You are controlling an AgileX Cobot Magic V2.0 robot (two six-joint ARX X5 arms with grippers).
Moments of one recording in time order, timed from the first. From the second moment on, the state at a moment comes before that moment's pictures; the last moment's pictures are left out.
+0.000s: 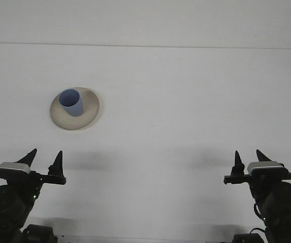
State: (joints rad) left arm -0.10 0.31 0.62 -0.40 0.00 -0.08; right arm 0.06 0.42 0.62 -0.48 -0.02 0.00
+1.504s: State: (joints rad) left arm -0.10 0.23 0.52 -0.19 0.00 -0.08; right arm 0.06 0.42 0.62 -0.47 -0.02 0.00
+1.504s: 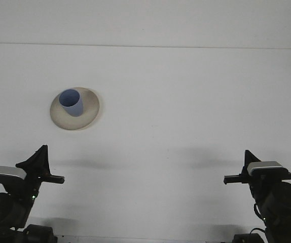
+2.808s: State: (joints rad) left arm -0.05 0.00 0.03 0.20 0.00 -0.04; right arm 0.06 0.42 0.62 -0.47 -0.02 0.00
